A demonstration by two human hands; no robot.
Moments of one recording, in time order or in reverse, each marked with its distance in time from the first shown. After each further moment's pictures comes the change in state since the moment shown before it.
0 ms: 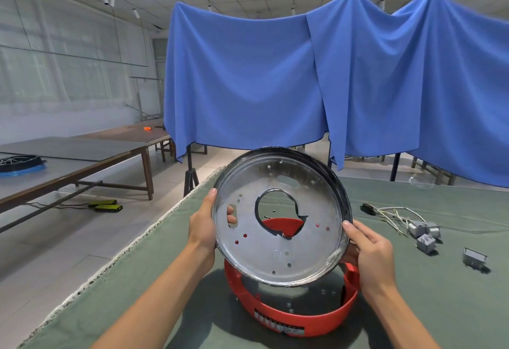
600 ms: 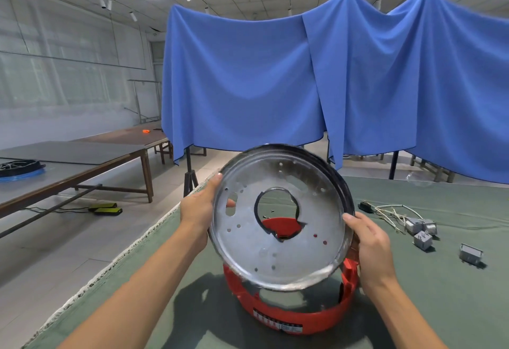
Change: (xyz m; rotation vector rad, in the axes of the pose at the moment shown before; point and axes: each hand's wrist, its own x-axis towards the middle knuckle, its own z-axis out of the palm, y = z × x) left_hand 0.001 0.033 0.011 0.201 0.150 0.054; right_hand 0.000 -0.012 0.004 0.000 0.011 -0.037
